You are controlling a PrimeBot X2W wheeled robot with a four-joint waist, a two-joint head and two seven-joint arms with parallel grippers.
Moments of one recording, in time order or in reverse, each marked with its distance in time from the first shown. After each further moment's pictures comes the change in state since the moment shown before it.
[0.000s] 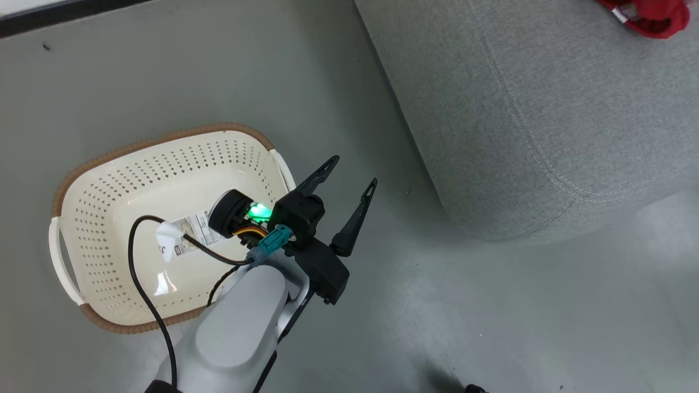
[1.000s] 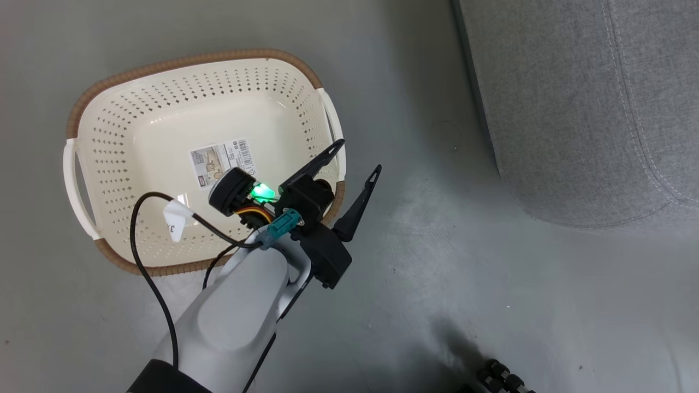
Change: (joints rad) left arm -0.075 -0.001 -0.034 0.045 0.043 -0.009 0.000; right arm -0.067 0.128 -0.089 0.423 0.154 -0.004 0.052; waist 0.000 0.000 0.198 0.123
